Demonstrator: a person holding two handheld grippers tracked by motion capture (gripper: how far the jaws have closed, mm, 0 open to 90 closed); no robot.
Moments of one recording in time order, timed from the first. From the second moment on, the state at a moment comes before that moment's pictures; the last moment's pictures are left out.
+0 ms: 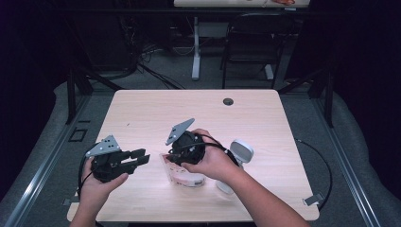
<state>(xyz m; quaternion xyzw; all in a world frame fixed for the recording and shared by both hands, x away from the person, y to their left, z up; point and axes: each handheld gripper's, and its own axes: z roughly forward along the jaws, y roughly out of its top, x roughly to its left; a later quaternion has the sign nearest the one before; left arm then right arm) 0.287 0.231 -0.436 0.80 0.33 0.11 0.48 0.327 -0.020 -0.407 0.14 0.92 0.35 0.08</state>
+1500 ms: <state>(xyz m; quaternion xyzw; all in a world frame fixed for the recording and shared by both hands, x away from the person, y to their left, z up) 0.288 0.221 -0.444 0.81 0.32 0.10 0.48 0.326 -0.035 -0.399 0.11 0.93 0.34 0.09</state>
